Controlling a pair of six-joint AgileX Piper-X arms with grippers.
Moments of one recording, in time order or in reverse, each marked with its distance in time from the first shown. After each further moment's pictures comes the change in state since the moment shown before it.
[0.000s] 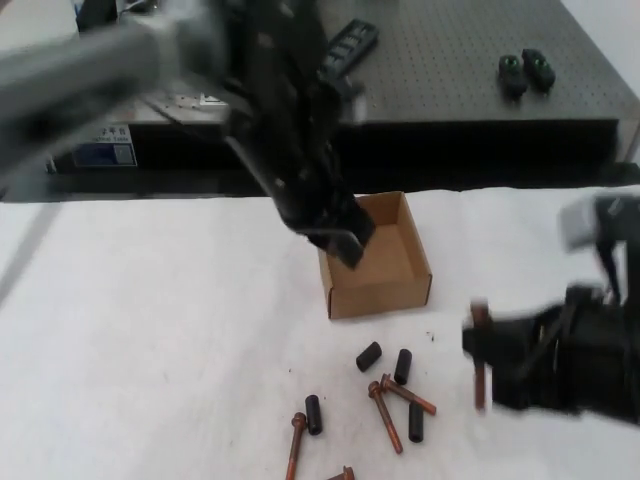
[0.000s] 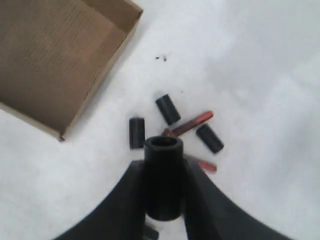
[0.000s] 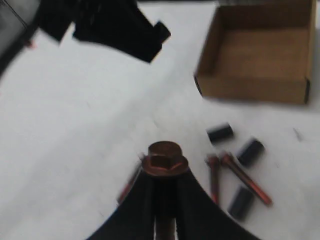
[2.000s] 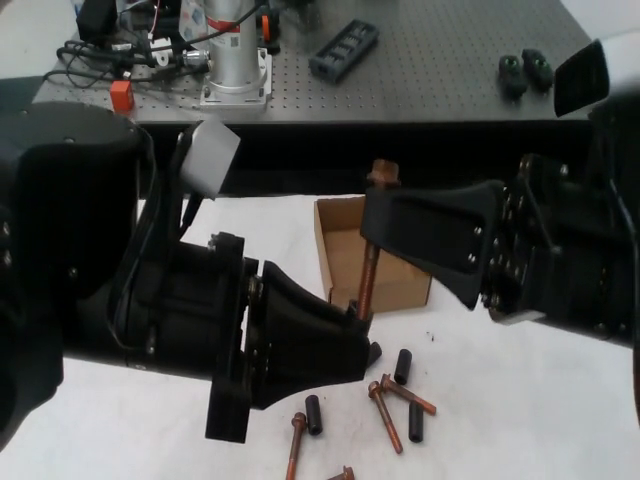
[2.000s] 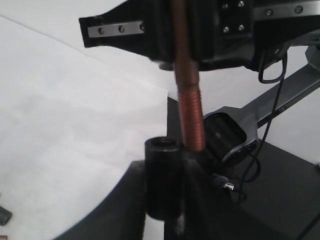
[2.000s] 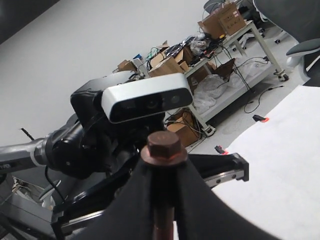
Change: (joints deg) left arm -0.9 -42.5 51.0 -51.0 31.6 -20.4; right arm 4.1 11.7 0.0 -43.6 -29.6 18.8
